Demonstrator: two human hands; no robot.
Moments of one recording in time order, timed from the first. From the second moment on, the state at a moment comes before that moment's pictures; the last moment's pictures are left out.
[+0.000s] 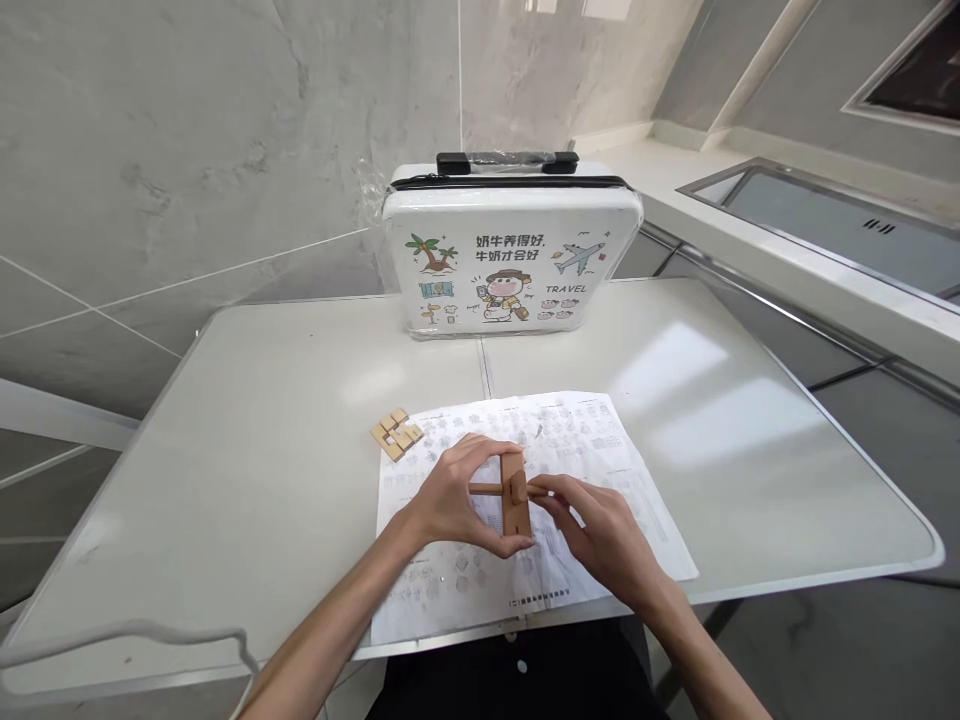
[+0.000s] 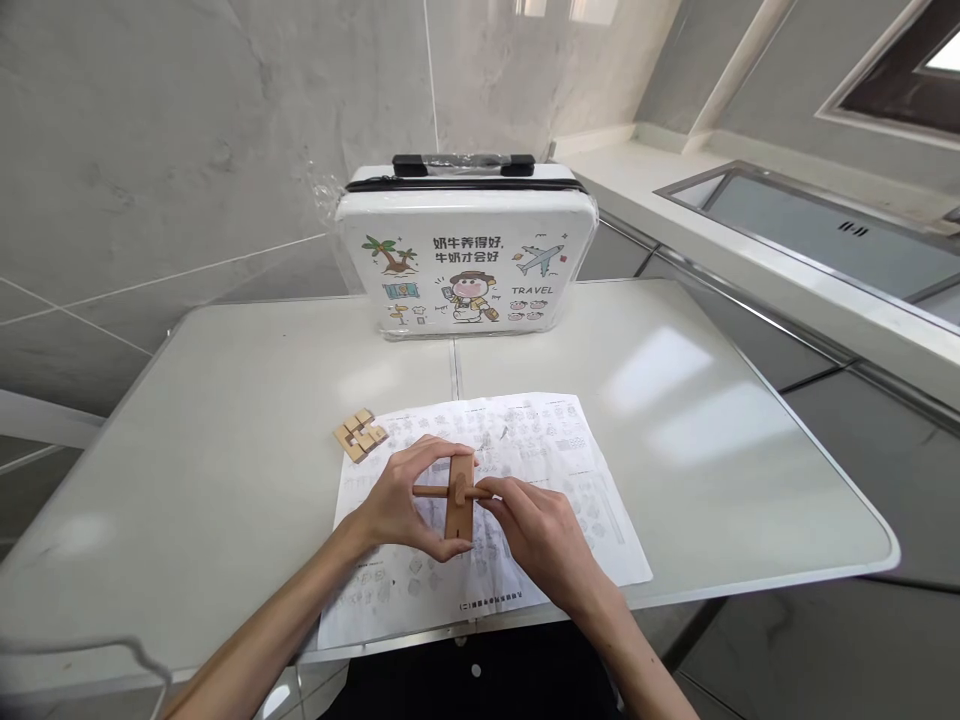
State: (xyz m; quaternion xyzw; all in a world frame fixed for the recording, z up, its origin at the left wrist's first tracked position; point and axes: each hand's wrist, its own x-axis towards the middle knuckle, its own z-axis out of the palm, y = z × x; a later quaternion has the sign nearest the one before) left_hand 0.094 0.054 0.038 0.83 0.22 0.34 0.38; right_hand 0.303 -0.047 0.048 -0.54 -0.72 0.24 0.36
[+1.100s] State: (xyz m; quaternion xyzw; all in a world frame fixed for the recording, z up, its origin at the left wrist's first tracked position) left_hand 0.114 0.005 0.055 0.83 0.39 0.14 0.38; right_hand 0.265 -0.049 0.039 -0.57 -0.39 0.47 0.56
